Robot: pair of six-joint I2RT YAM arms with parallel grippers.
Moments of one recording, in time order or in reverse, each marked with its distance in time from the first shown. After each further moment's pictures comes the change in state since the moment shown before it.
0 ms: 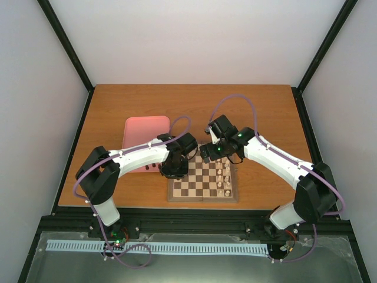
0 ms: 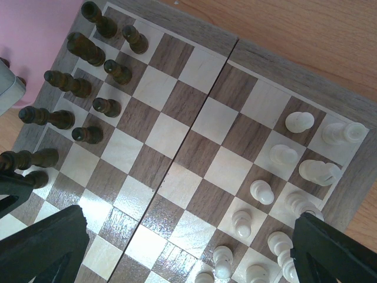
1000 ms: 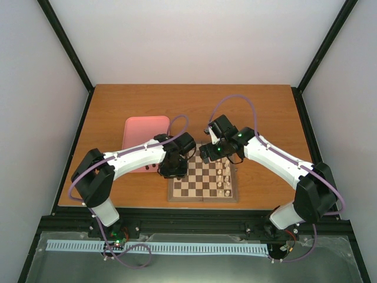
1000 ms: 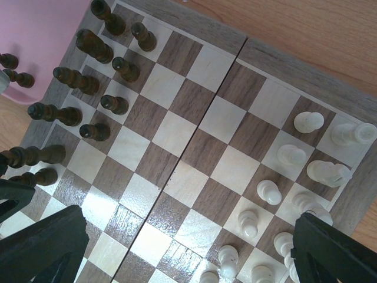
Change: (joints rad) left arm 0.000 -0.047 -0.018 0.004 0.002 0.000; right arm -0.001 0.000 0.000 0.000 -0.024 -0.008
